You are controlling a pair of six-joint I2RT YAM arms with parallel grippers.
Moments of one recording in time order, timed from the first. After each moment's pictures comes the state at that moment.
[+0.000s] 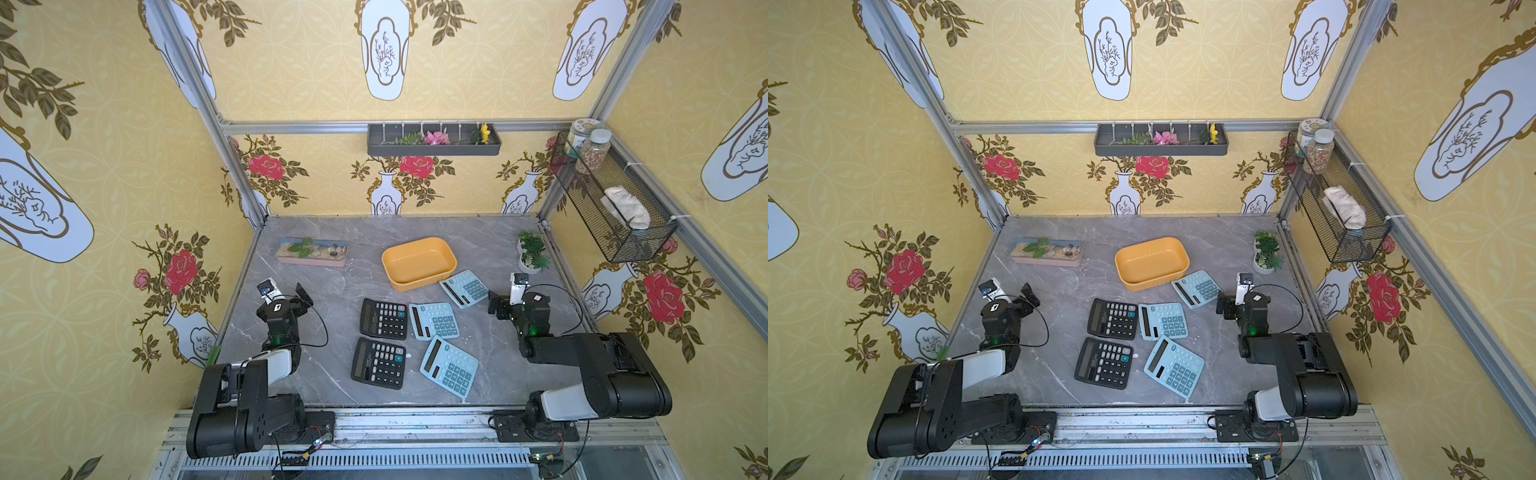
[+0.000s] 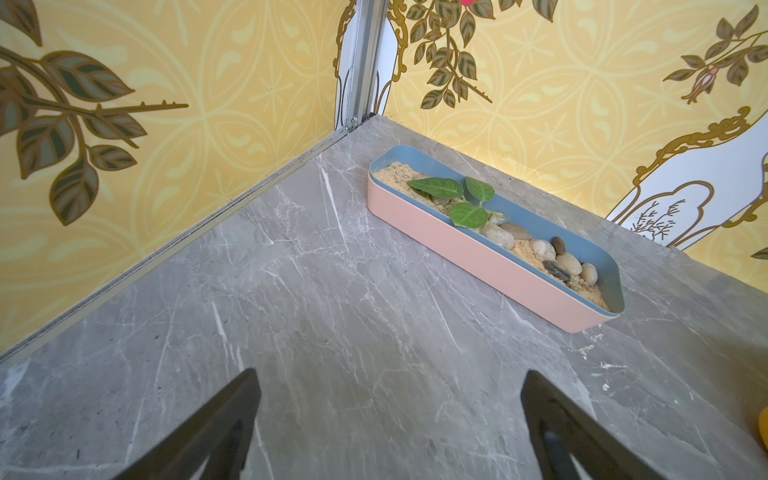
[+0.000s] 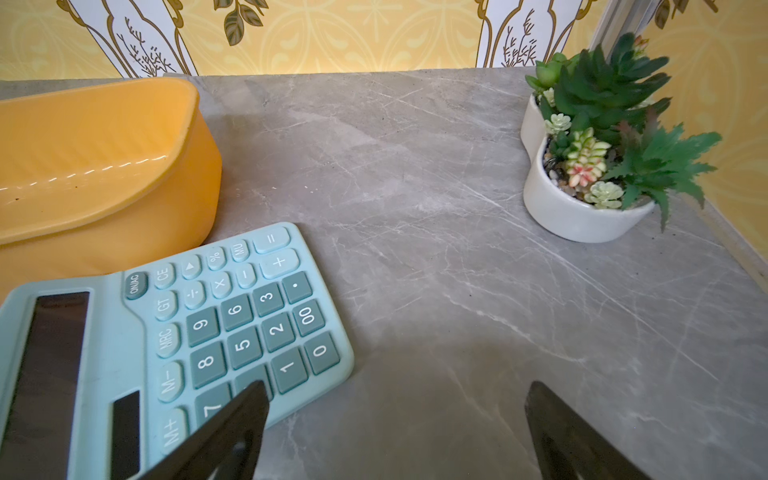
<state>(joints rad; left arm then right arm) 0.08 1.28 0.20 0.76 -0.24 -0.31 -0.02 1.44 0.25 0.76 -0.04 0.00</state>
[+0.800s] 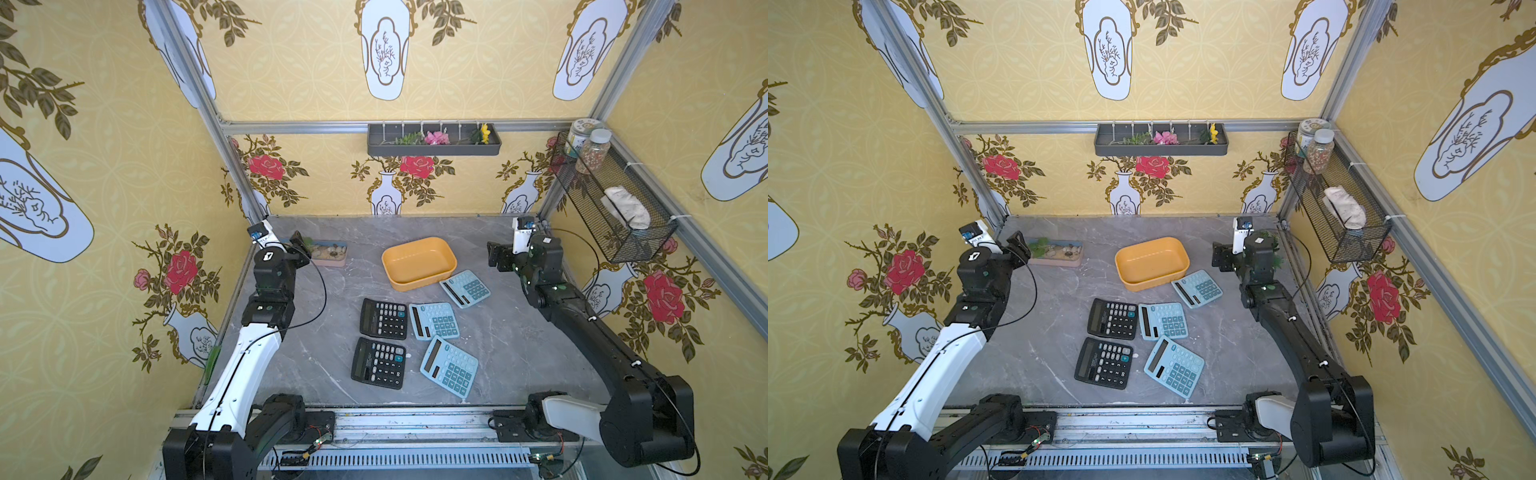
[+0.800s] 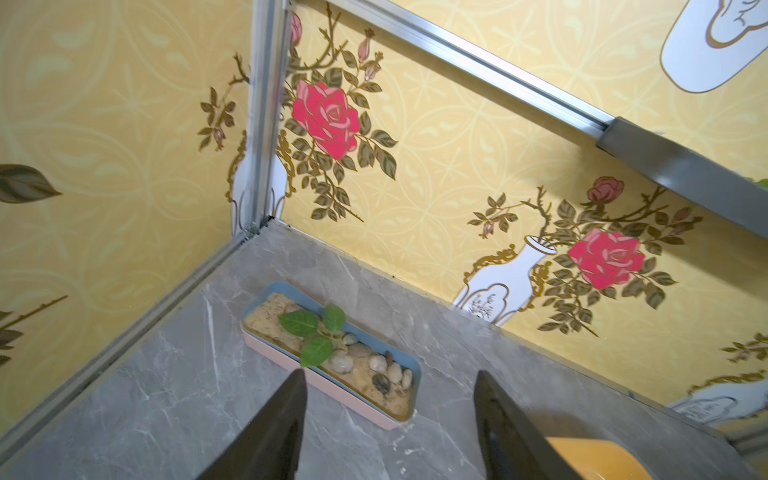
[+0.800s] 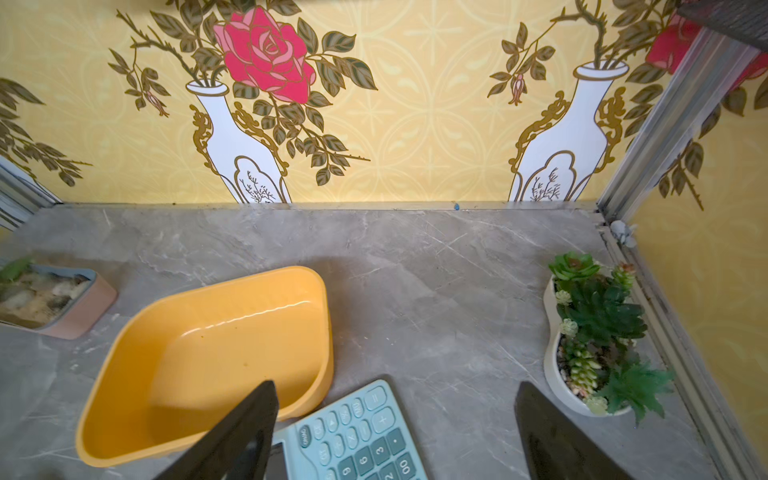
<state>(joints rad) -0.07 1.06 0.92 -0.11 -0.17 -0.44 0.11 1.26 0.98 -0.17 -0.03 0.09</state>
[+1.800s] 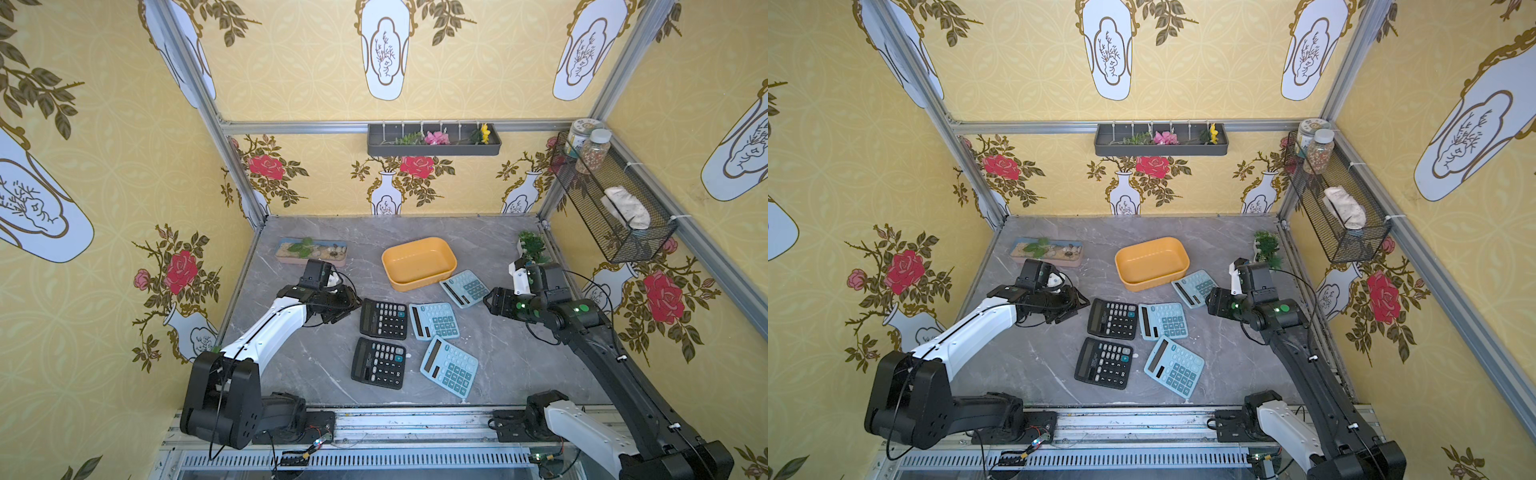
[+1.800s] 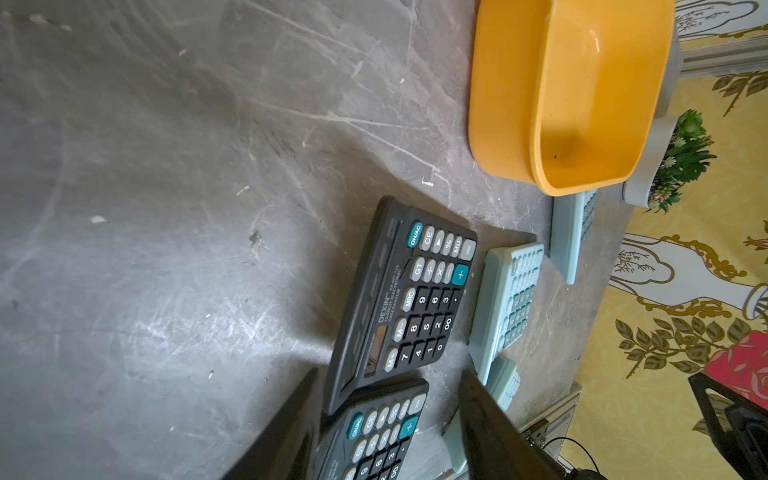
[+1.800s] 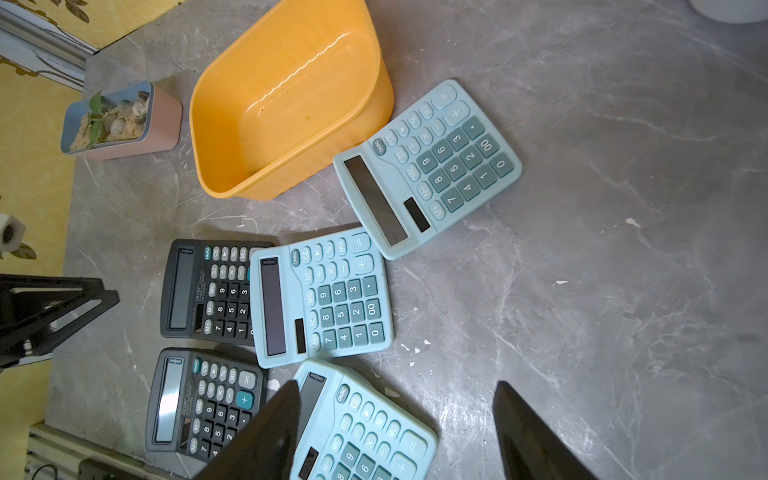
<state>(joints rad) -0.25 1.37 0.85 -0.56 0.44 -0.70 0.18 0.97 0.88 -0.83 -0.21 0.38</state>
